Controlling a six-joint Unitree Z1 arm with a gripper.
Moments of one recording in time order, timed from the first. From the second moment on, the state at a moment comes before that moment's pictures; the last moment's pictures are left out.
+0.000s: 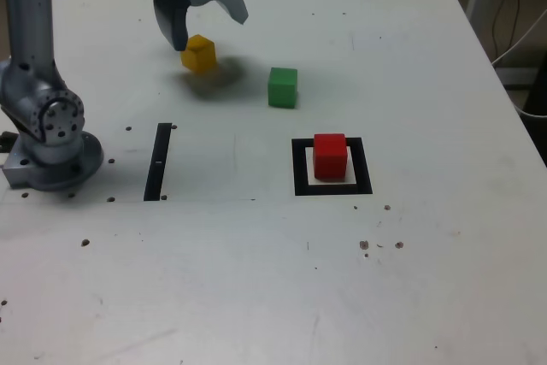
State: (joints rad) arm 0.80 1.86 -1.31 1.26 0.11 0.30
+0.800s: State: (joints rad) arm 0.81 1.87 -1.31 1.28 0.10 0.07
